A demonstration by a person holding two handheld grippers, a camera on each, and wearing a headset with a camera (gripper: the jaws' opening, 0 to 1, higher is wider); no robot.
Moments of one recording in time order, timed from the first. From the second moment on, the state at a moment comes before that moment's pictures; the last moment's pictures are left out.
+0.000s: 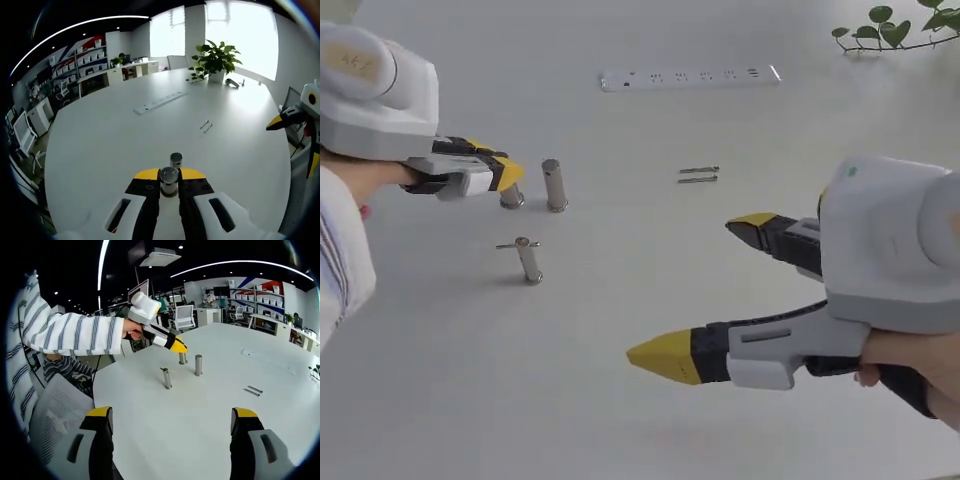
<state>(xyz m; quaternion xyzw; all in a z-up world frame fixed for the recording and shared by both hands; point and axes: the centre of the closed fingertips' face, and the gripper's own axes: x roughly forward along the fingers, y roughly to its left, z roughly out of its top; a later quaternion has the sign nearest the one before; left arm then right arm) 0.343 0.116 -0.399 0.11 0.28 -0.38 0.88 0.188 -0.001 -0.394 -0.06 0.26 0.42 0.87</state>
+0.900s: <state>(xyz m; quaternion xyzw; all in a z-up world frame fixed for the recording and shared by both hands) 0.283 0.037 -0.338 0.15 0.22 -0.49 0.83 0.185 0.004 -0.377 -0.05 0.23 0.43 0.87</state>
